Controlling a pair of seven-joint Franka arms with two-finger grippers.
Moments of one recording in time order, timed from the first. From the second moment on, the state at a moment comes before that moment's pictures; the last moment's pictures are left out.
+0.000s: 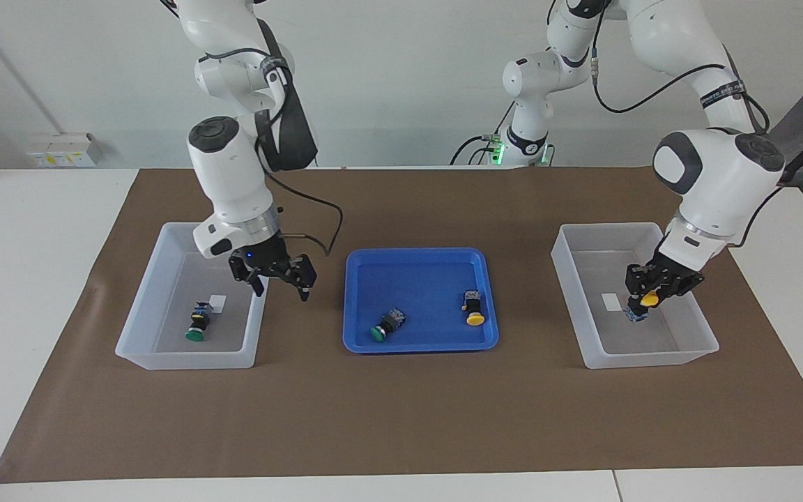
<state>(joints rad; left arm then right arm) 0.24 0.26 -0.23 -1.83 -0.04 2.28 0.14 0.39 0.25 -0.11 -1.81 0.10 2.28 0.50</state>
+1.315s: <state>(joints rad) 0.21 0.34 -0.25 -1.64 -0.05 2.13 0.13 0.60 0.55 -0.11 -1.69 0.10 2.46 0.89</state>
